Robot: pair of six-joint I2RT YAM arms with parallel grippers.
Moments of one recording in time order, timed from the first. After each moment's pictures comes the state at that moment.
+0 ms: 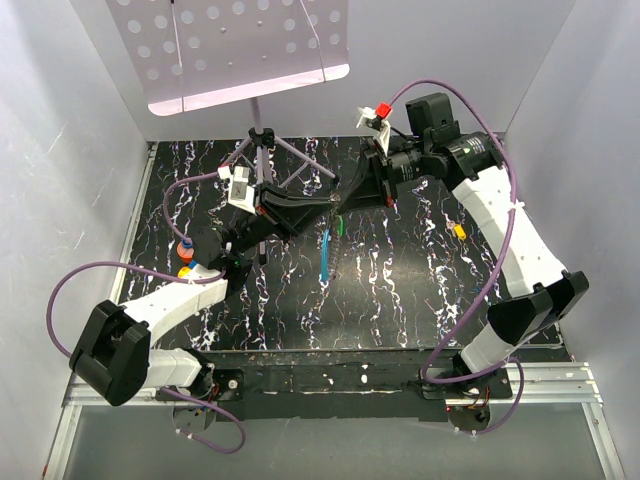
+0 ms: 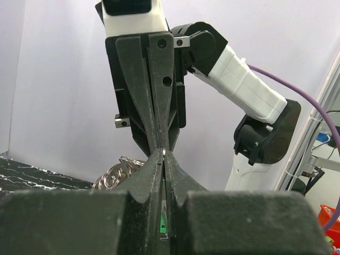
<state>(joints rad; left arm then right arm) -0.60 1.27 0.72 1.33 0.57 -0.80 0.50 1.61 1.93 -1.02 -1.30 -0.32</state>
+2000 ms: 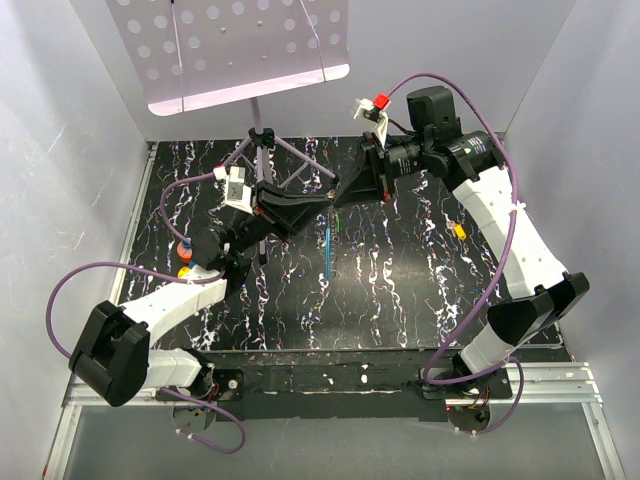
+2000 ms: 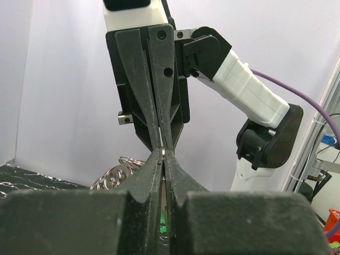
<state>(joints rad) -0.60 1.26 0.72 1.35 0.56 -0.79 0.51 1.61 1.95 -0.91 -1.28 -0.16</state>
